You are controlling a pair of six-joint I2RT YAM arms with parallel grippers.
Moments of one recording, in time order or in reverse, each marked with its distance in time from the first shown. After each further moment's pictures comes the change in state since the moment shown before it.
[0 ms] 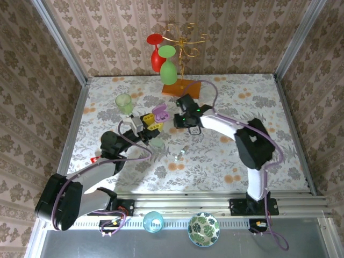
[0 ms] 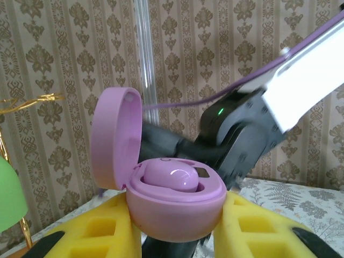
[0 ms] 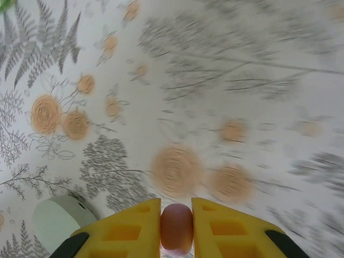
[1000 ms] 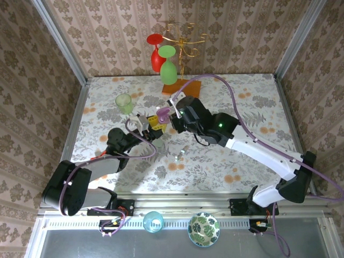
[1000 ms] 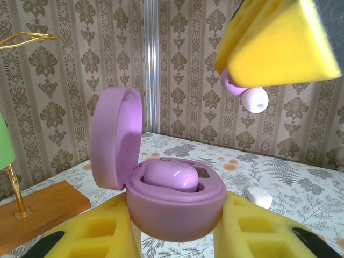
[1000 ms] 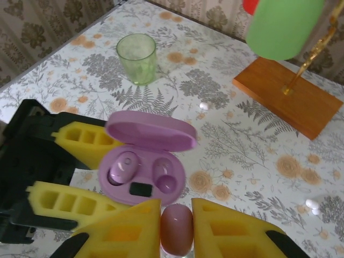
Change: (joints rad) left arm 0.000 0.142 0.000 0.007 -0.002 0.000; right arm 0.328 -0.429 0.123 -0.227 0.350 -0.284
